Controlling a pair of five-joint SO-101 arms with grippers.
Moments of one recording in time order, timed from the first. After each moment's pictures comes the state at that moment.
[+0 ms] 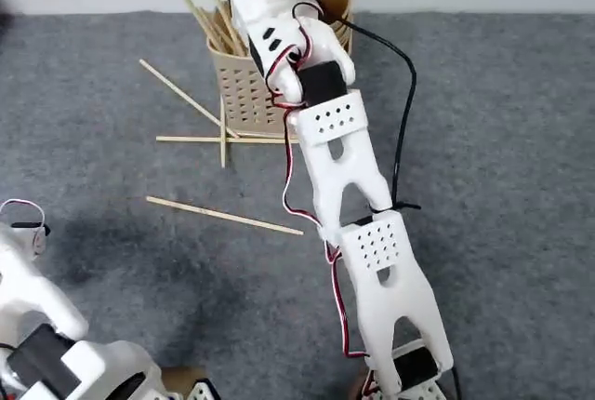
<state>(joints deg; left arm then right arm) -53.7 -5.1 37.1 59.5 51.4 -25.8 60.4 -93.5 46.0 -4.4</state>
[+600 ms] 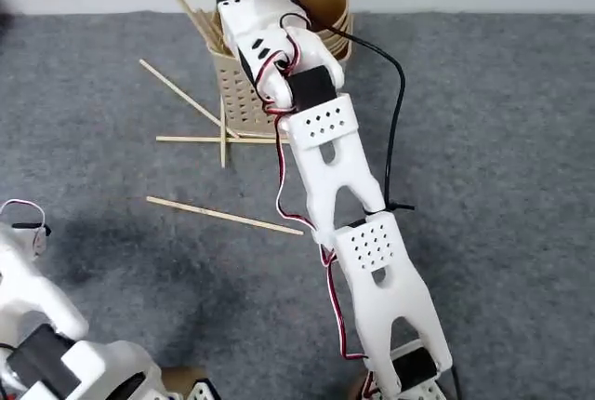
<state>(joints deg) -53.7 -5.1 37.3 59.5 51.4 -27.4 62.1 -94.2 51.6 -4.4</state>
